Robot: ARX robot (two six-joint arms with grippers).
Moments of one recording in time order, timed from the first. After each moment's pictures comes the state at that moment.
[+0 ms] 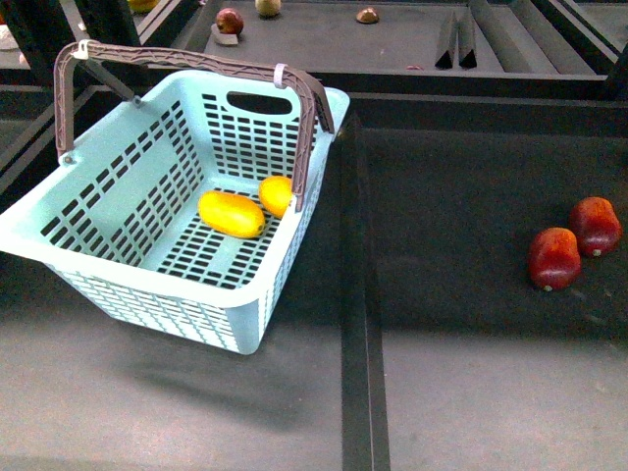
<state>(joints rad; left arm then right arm) 0.00 0.01 0.02 0.00 0.00 -0.01 0.00 0.00 0.02 0.00 0.00 0.00</state>
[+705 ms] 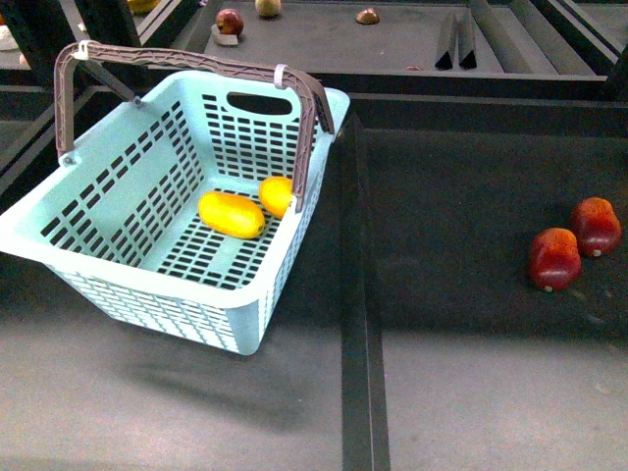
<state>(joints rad) 0.00 0.01 0.02 0.00 0.00 -0.01 0.00 0.00 0.02 0.00 0.00 0.00</state>
